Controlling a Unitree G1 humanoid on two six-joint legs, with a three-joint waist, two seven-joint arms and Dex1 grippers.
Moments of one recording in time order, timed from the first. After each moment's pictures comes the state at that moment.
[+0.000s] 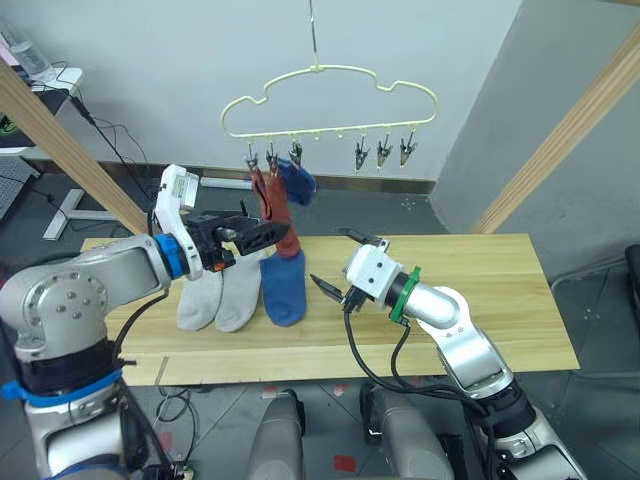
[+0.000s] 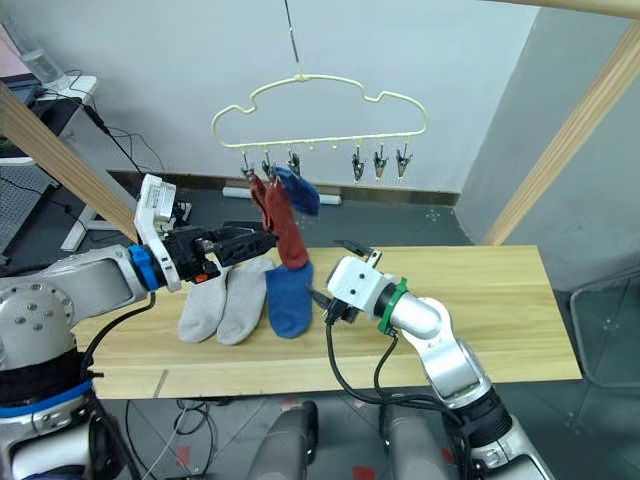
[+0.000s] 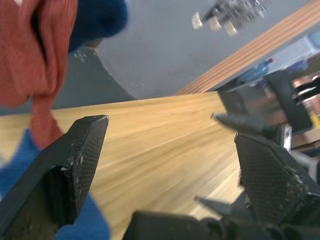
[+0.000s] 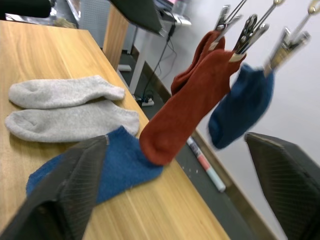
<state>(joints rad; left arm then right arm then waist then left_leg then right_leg) -0.48 0.66 0.37 -0.33 -0.98 1.25 -0.43 -0.34 -0.20 0.33 -0.27 -0.19 0.26 0.56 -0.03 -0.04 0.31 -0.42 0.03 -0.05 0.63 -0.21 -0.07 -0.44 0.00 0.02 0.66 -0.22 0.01</state>
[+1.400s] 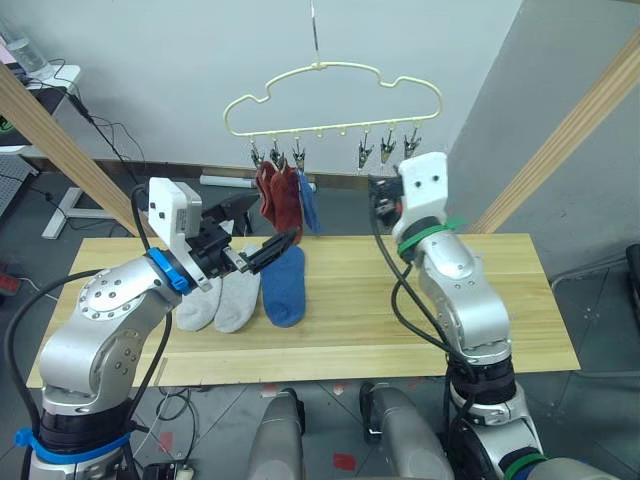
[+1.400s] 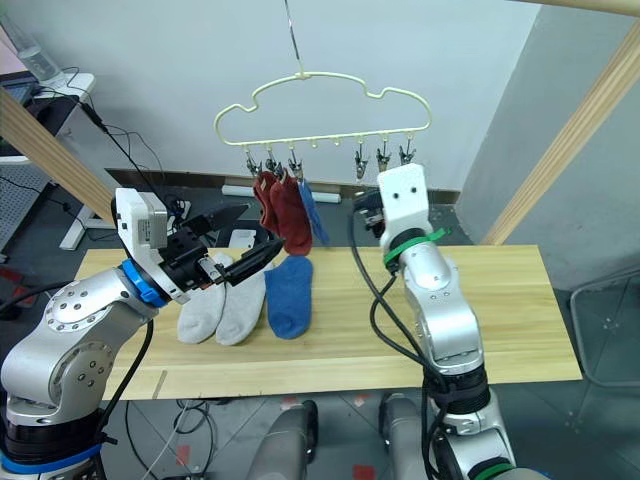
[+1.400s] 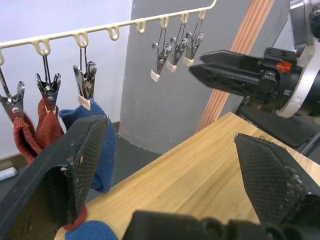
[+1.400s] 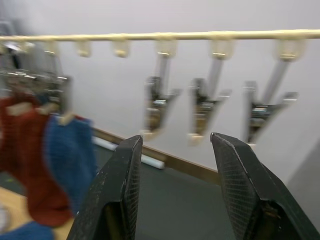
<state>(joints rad) -0.25 0.63 0.22 -0.50 -0.63 0.58 -0.62 -0.57 0.04 0.14 -0.32 -0.09 0.65 0.10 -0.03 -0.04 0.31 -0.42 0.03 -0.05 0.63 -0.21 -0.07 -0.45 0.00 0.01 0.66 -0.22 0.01</state>
